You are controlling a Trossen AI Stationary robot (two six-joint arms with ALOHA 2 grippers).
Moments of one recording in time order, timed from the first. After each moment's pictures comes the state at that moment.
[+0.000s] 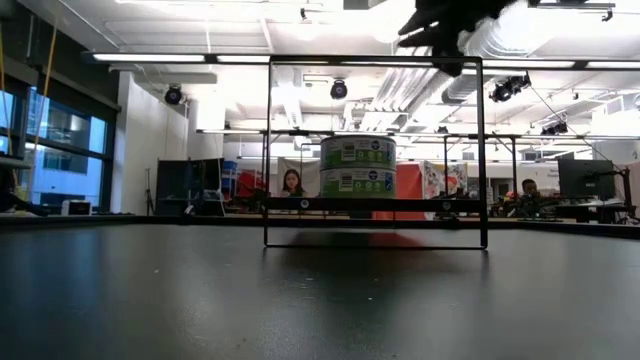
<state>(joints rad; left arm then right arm) -0.81 1.29 1.08 -1.01 0.04 -1.02 -0.25 1.14 1.03 -0.42 -0.32 0.44</state>
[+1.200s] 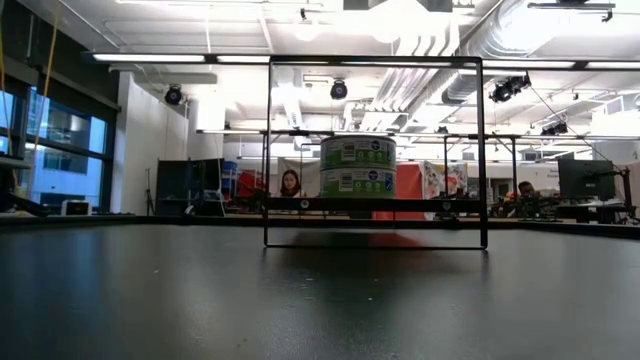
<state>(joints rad) -1.00 1.67 0.92 -0.45 -0.29 -0.99 0.85 1.40 1.04 -0.72 0.38 1.45</state>
